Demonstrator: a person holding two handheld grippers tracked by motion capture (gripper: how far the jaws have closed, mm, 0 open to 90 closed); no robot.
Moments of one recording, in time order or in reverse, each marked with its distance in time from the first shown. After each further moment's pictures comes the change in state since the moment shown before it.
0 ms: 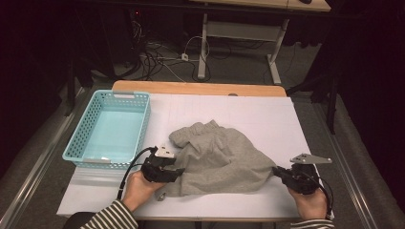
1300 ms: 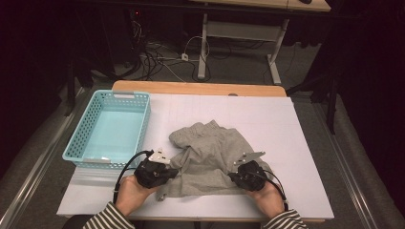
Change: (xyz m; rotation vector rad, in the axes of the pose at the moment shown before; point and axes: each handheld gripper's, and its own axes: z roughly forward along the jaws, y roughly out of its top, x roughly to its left) left arm -0.012 -0.006 -0.033 0.000 -0.023 0.042; right arm 0.098 0.033 0.081 0.192 0.224 -0.286
